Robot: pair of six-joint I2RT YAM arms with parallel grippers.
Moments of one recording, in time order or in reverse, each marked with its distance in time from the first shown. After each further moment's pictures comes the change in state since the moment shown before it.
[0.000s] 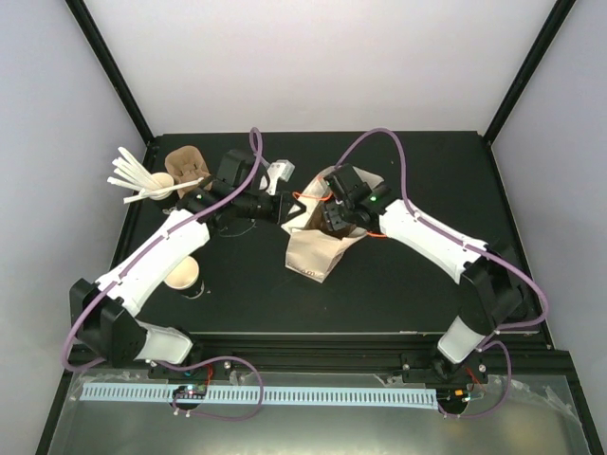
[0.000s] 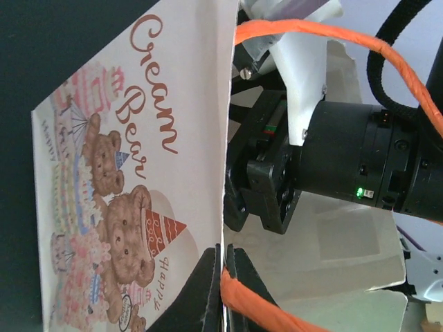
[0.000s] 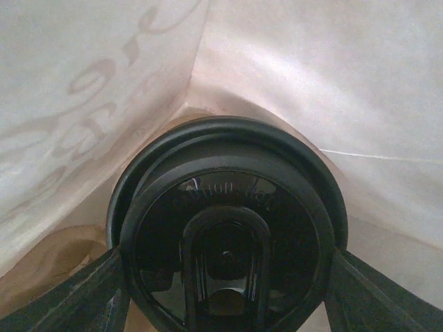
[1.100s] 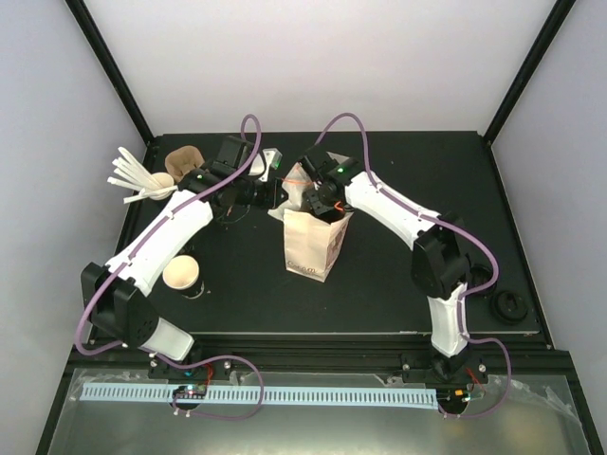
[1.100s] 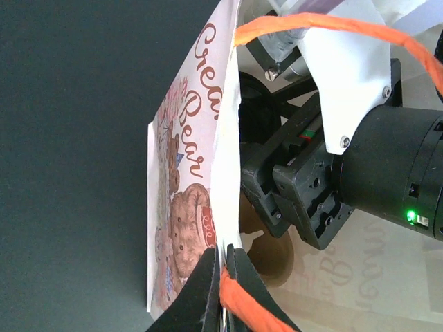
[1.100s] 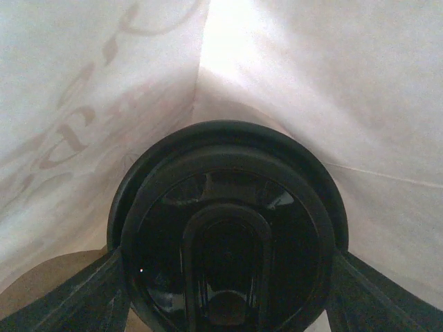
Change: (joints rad) left arm 0.072 0.122 0.164 -0.199 -0.219 0.021; right arm -0.001 0.385 0.453 -0.264 -0.016 -0.041
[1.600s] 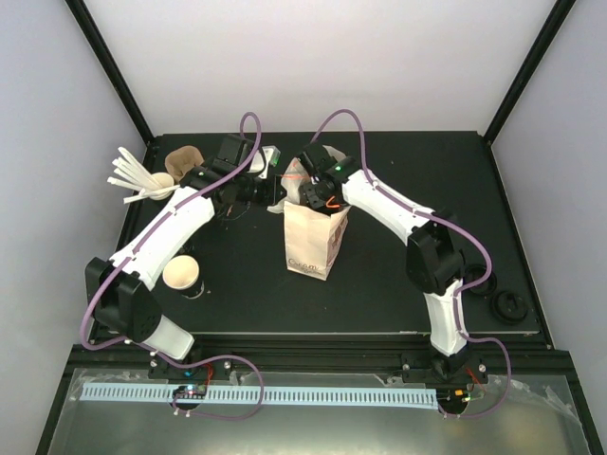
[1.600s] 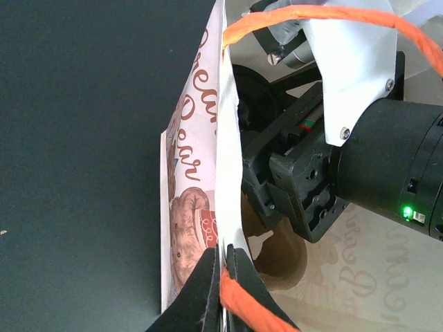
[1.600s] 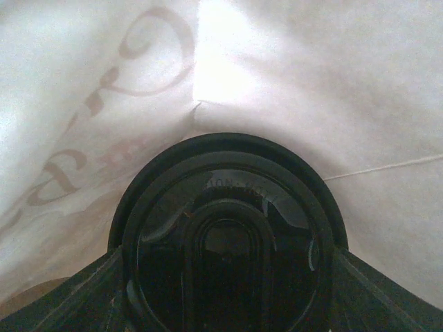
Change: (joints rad) left arm 0.014 0.034 0.014 0.019 -0.018 0.001; right arm -0.009 0.061 0.039 0.076 0.013 -0.019
